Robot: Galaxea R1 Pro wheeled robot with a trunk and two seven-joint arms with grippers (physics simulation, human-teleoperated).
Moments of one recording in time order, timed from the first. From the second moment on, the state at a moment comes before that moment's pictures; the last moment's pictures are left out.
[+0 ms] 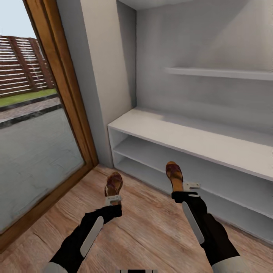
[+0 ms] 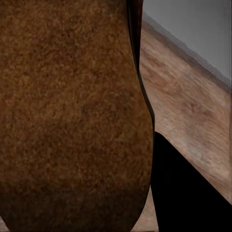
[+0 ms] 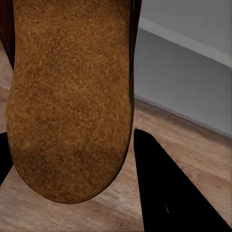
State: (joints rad) left arm -0.45 -0.04 -0.27 -1.05 0.49 0.55 0.11; right arm -0.48 -0.02 0.17 -1.29 -0.25 0.79 -0.43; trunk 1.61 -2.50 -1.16
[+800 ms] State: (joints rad) left arm -0.55 -0.05 -0.44 -1.01 0.37 0.56 0.10; right arm -0.48 -0.02 0.17 -1.30 -0.25 0.80 -0.43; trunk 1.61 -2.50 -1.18
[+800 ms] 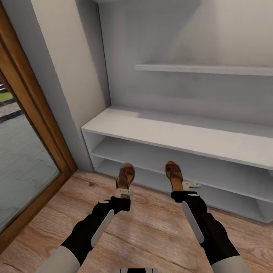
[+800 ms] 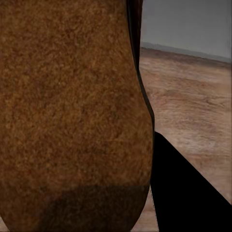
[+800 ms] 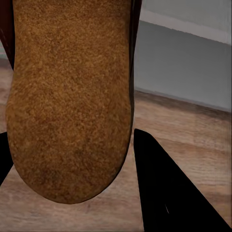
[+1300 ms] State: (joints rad) left arm -0.53 -0.06 -0.45 -0.97 0.37 0.51 0.10; right arm -0.49 -0.02 0.17 -1.30 -0.24 0.80 -0.43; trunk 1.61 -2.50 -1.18
